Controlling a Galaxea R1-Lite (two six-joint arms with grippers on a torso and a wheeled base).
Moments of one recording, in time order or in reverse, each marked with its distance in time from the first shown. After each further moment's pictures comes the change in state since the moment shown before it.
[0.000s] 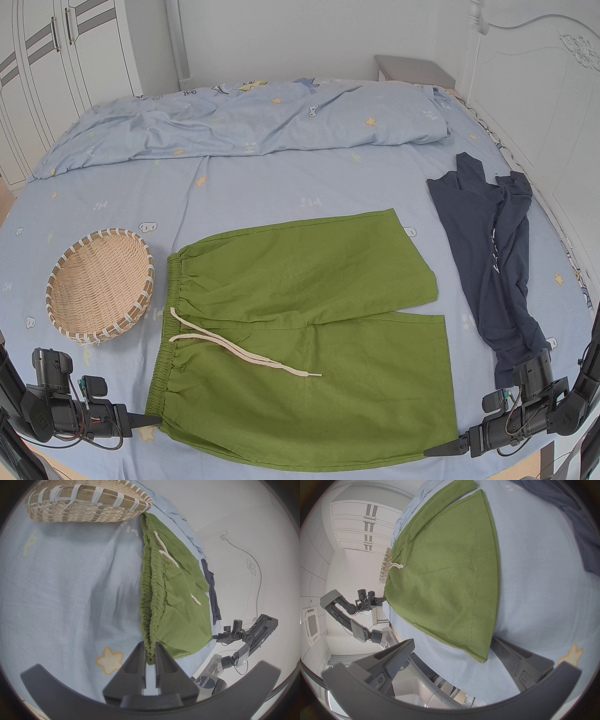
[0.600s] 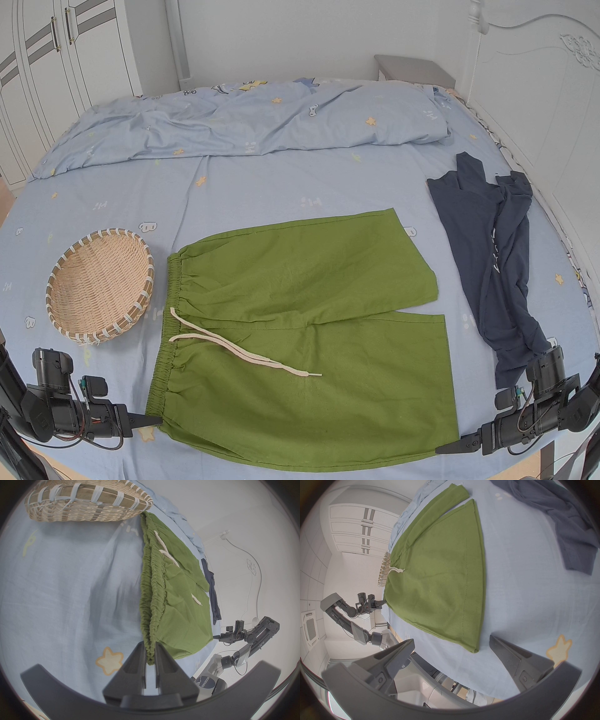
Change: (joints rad) left arm -0.002 0.003 0.000 -0.002 0.000 0.000; right arm -0.066 -0.119 -0.001 0.138 0.000 -0.029
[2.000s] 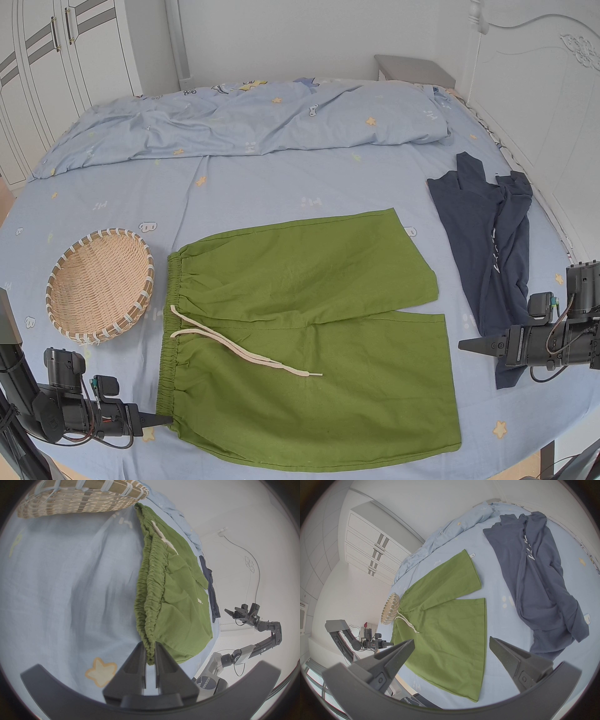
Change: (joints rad) left arm -0.071 0.103 0.000 -0.125 0.005 -0.040; right arm -0.036 -0.347 -0.423 0.350 -0.157 0.104
